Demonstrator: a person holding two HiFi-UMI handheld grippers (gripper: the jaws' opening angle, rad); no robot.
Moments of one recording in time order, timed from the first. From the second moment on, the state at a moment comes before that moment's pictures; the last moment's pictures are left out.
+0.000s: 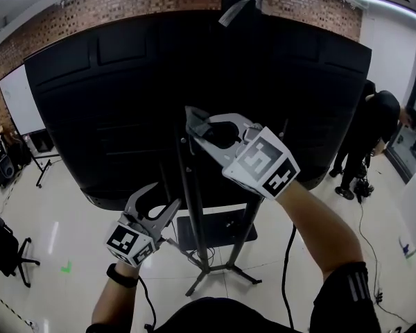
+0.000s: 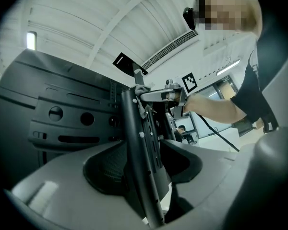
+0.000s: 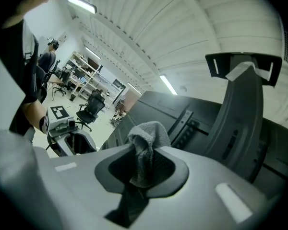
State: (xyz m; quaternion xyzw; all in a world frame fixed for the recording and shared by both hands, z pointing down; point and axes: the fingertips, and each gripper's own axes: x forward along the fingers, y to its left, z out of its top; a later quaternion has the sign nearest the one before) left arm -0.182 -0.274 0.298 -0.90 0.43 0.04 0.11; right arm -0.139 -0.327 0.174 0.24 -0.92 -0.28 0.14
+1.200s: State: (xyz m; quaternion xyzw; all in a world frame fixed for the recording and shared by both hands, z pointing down) left arm -0.183 -0.270 0.379 -0.93 0.35 0.00 0.07; right arm -0.151 -0.317 0.333 0.31 -0.89 -0.27 0.21
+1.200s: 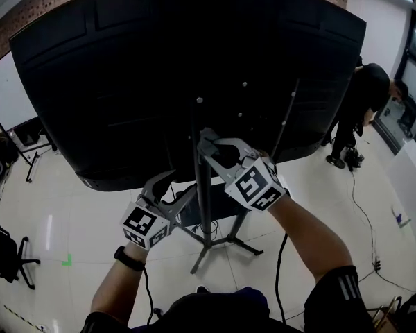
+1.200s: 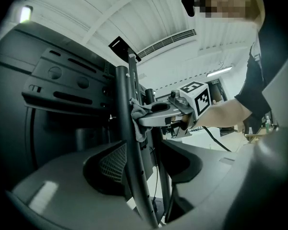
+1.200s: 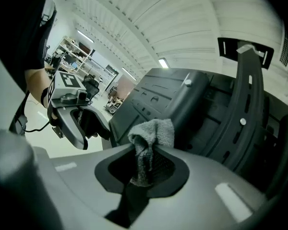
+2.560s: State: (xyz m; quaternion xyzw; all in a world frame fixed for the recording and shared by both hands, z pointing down) left arm -0.175 -0.288 0.626 -0.89 0.43 -0.08 -0.08; right arm -0.166 -0.307 0.608 0.19 -0.90 -0.25 0.31
